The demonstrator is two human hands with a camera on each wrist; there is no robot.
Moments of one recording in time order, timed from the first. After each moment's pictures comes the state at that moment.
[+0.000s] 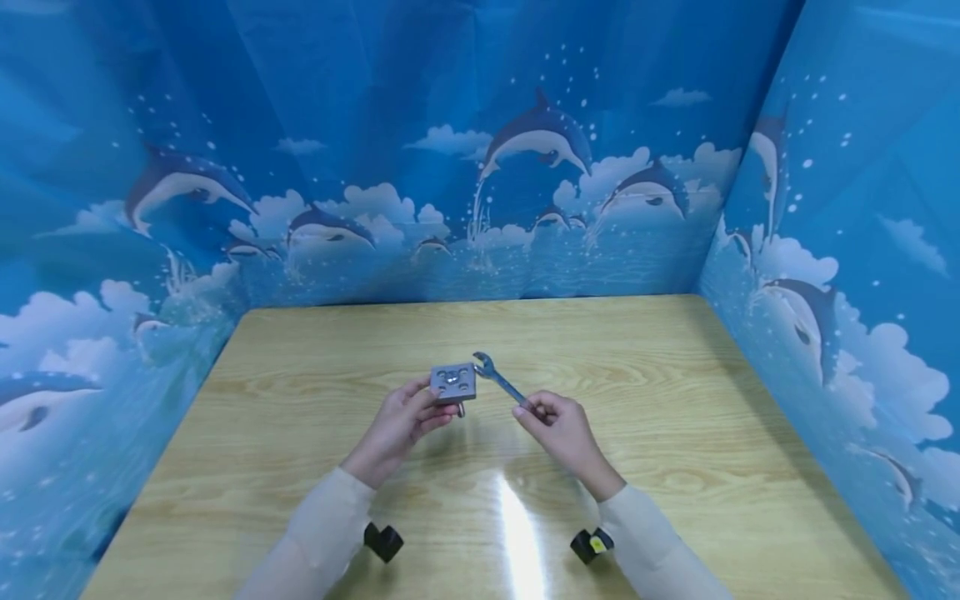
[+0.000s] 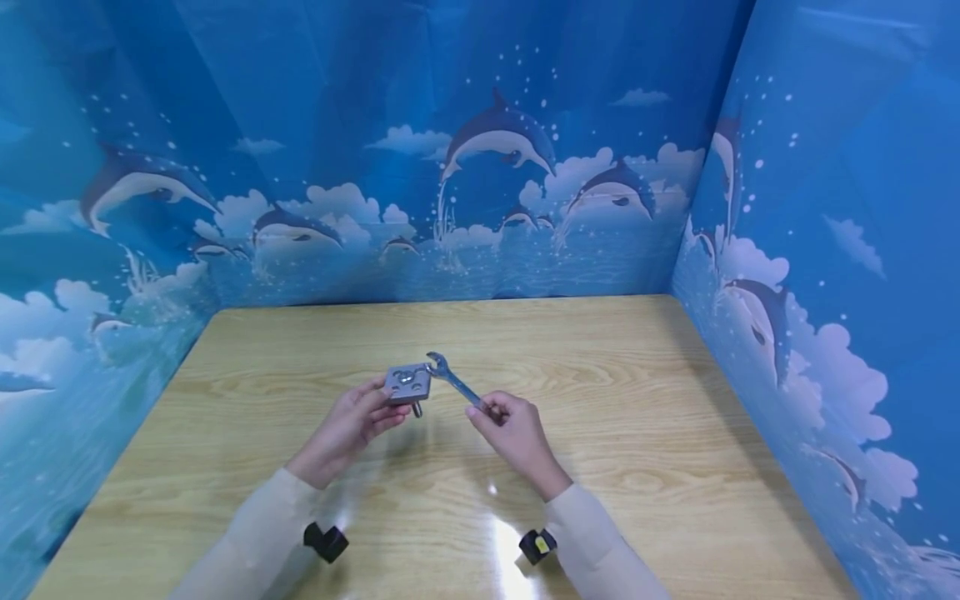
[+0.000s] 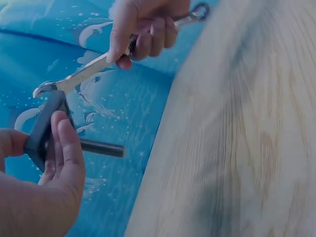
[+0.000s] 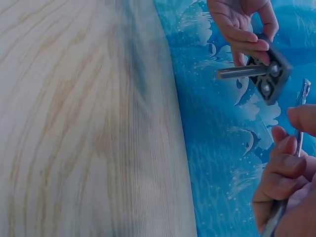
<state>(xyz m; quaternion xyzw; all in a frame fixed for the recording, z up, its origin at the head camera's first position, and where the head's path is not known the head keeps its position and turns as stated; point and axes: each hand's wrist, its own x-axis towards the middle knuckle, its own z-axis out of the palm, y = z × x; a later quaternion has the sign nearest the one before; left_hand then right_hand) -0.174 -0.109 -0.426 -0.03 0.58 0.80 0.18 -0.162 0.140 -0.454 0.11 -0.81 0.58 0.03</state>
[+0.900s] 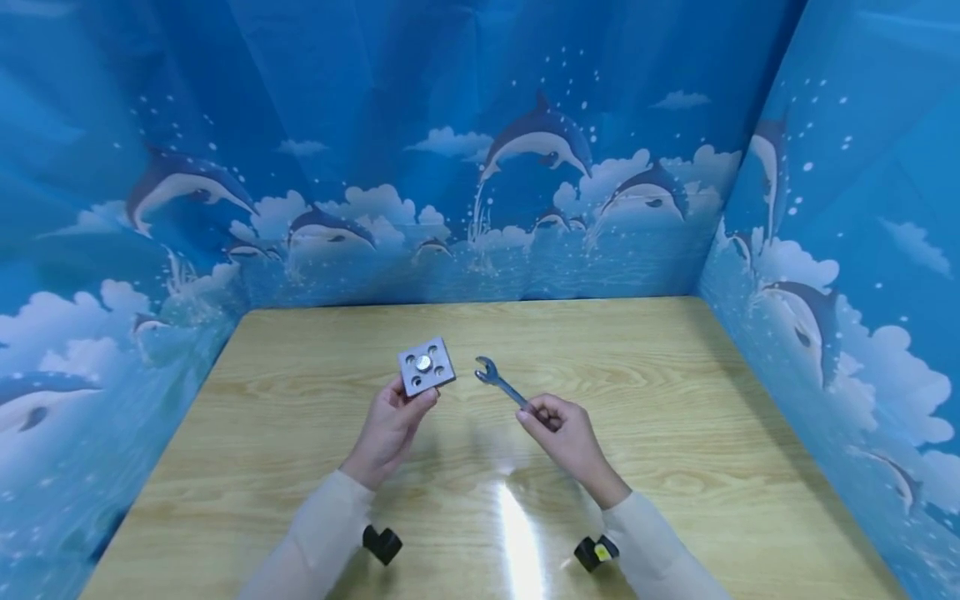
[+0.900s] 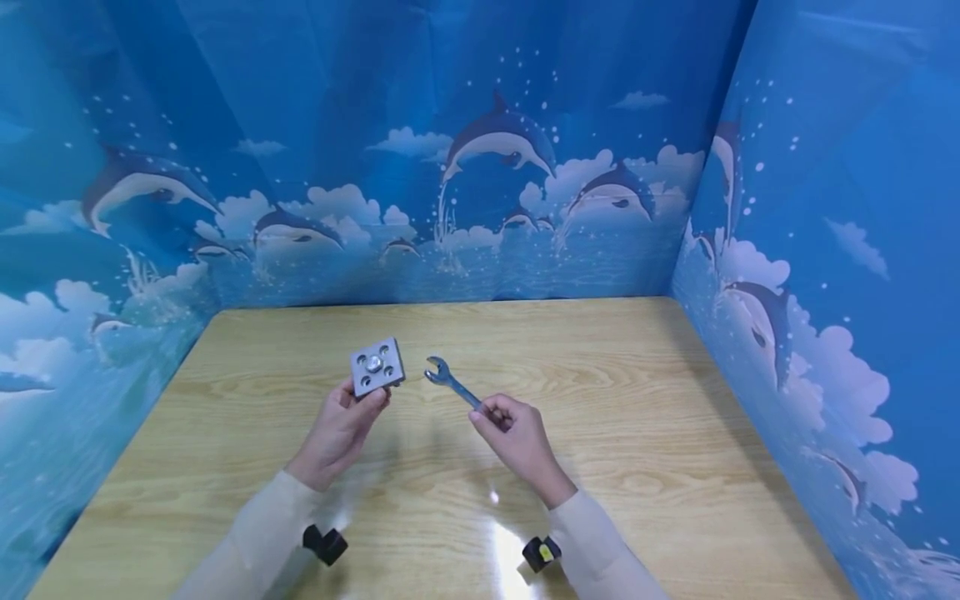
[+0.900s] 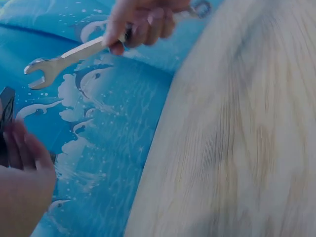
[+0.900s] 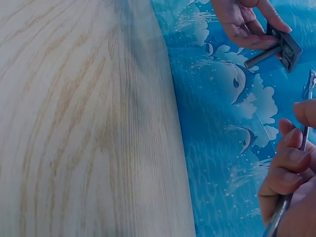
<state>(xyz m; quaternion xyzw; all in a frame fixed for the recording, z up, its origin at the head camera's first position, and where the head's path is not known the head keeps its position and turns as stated) -0.169 -0.112 -0.427 0.00 0.54 0.84 0.09 -0.143 0.138 -0.422 0.14 -0.79 0.59 0.03</state>
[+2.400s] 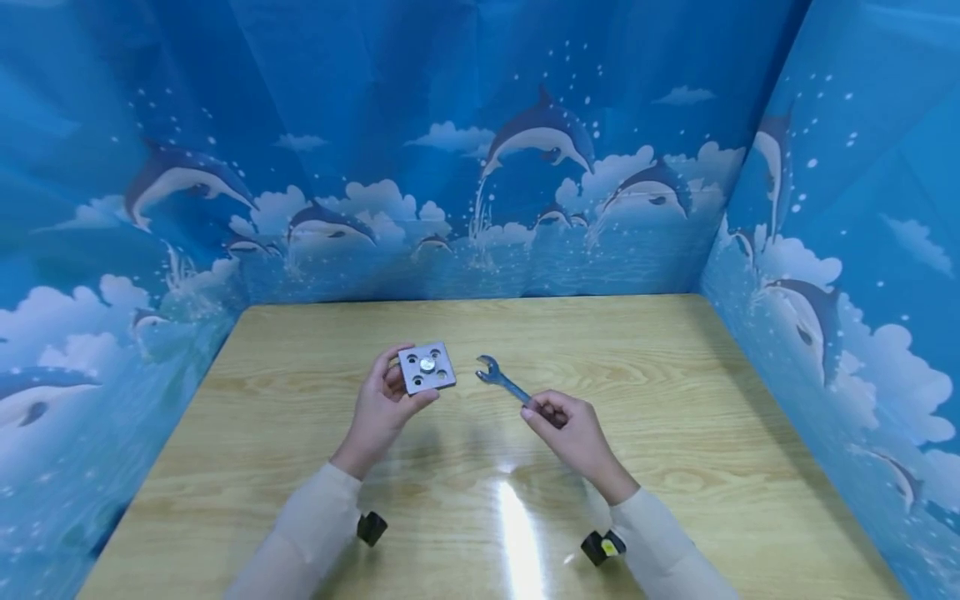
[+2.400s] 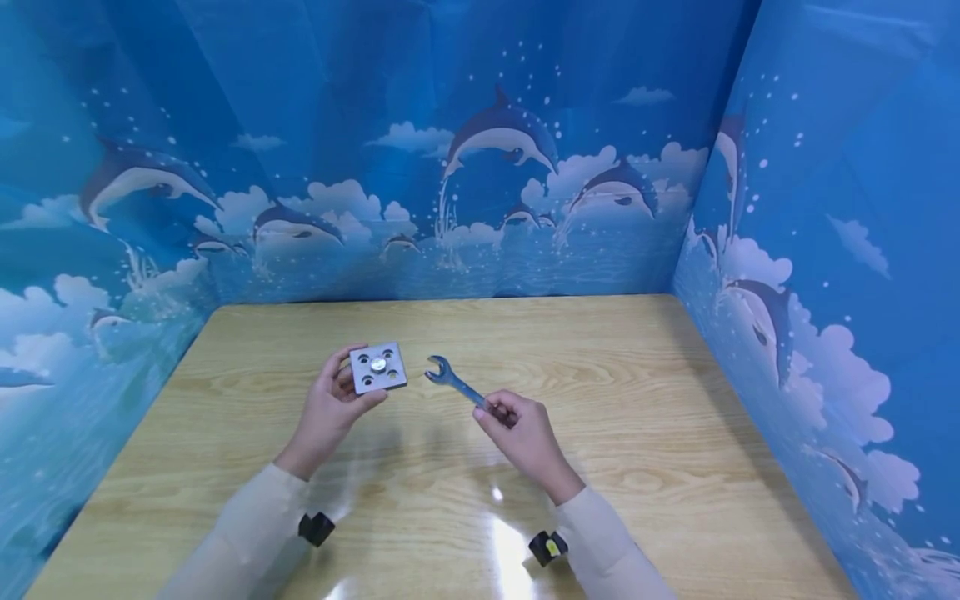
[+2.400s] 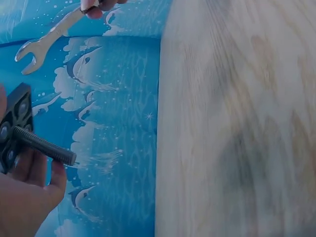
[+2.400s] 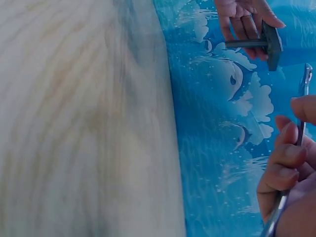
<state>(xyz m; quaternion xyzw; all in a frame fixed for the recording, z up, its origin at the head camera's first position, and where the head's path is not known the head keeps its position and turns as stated) -0.177 -0.126 -0.416 0.04 0.71 0.70 0.01 -0.154 0.150 -0.443 0.16 -0.81 0.57 0.04</state>
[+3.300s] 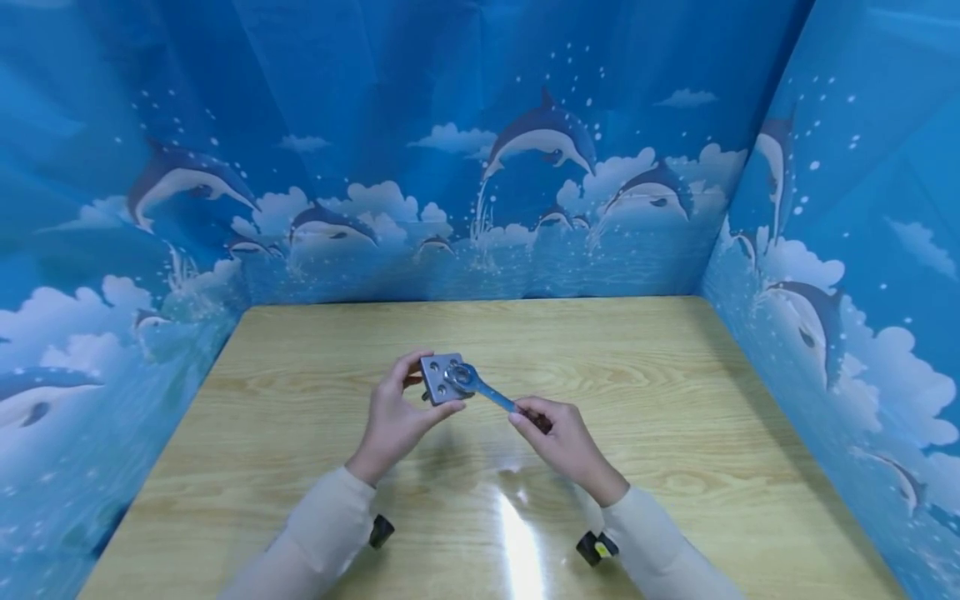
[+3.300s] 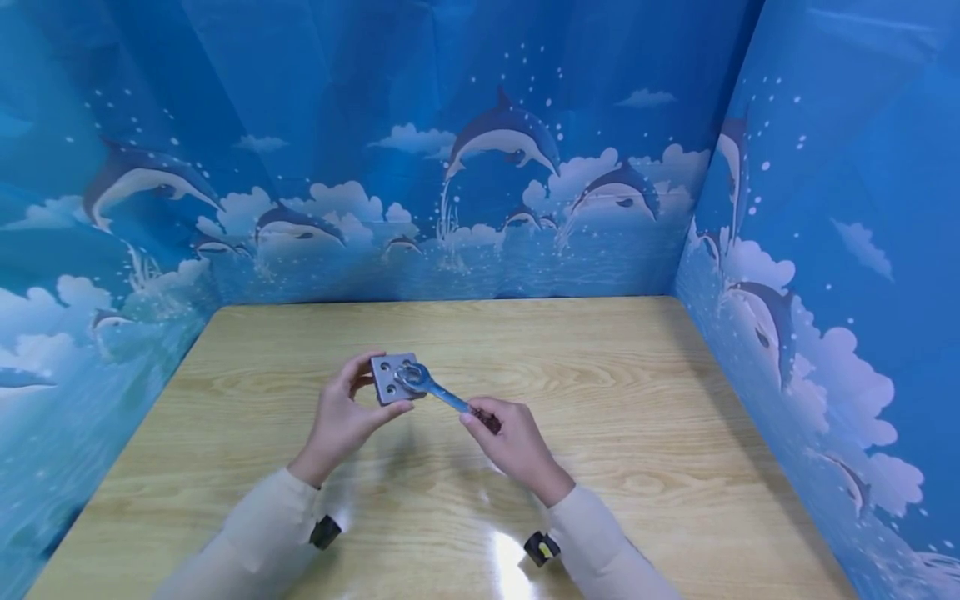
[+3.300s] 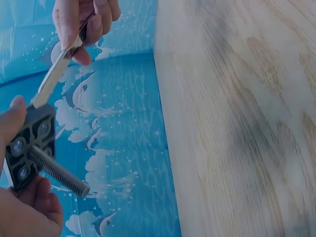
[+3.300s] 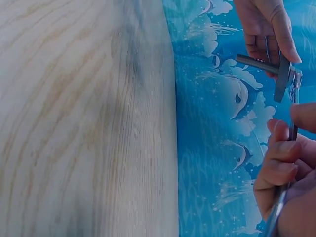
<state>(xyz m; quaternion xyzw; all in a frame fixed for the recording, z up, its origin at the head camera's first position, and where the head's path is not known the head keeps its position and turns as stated) -0.167 -0.105 -0.412 0.11 0.83 0.53 -0.15 -0.154 0.136 -0.441 0.21 -0.83 0.51 0.04</state>
